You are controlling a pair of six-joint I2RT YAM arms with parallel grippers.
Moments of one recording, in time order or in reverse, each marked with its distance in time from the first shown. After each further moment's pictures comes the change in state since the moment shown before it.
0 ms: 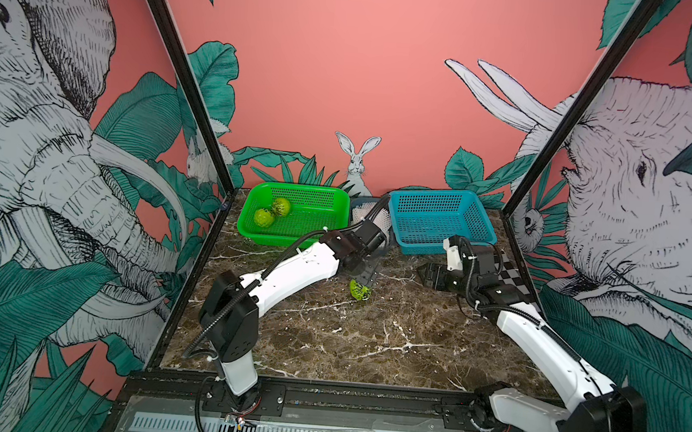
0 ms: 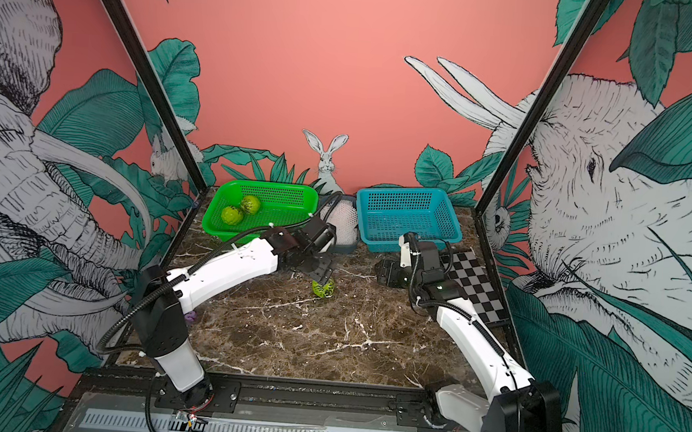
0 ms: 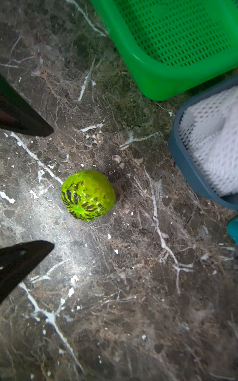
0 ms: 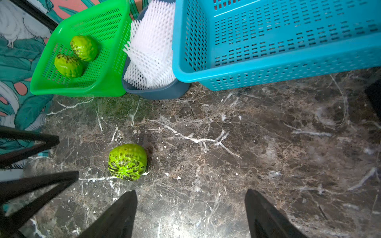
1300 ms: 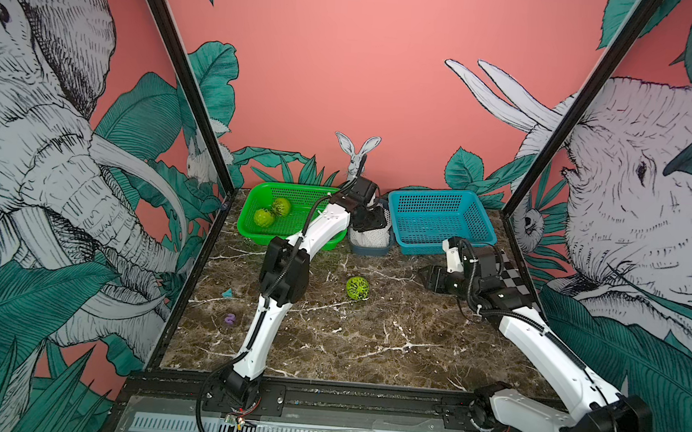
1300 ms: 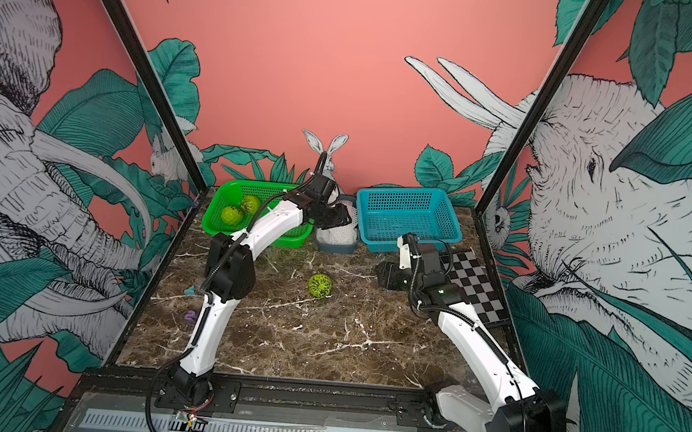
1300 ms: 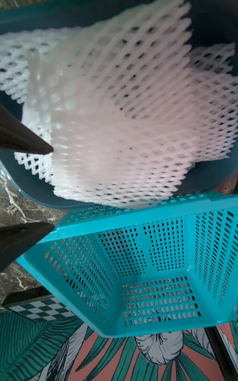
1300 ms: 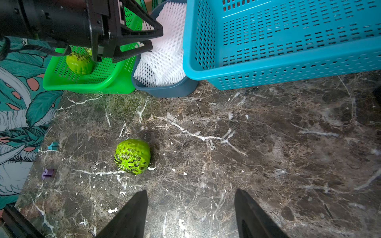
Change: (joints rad) left arm 0.234 0.669 0.740 0.148 0.384 -0.336; right arm 0.020 -0.041 -0.018 -0.011 -0.004 -0.003
